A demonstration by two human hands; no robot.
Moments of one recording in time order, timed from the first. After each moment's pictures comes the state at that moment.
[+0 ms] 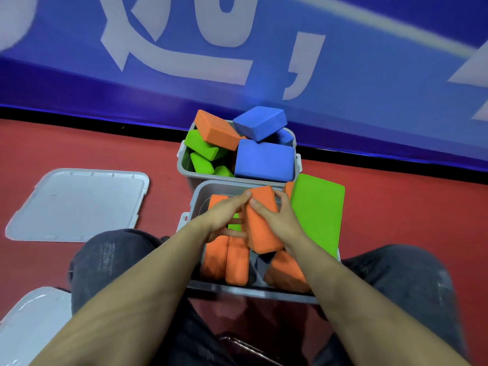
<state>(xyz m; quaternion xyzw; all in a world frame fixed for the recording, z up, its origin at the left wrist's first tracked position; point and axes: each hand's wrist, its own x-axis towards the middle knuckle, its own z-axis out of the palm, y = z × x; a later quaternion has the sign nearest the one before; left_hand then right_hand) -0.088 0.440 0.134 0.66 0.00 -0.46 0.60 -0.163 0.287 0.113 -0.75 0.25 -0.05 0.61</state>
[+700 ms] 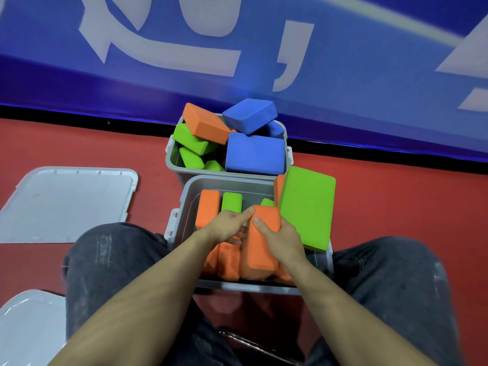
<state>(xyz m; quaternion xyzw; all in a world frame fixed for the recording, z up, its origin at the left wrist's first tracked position) -0.111 0.415 0.092 0.74 -0.04 -0.43 0.52 -0.213 0.285 0.088 -0.79 0.37 -0.01 0.49</state>
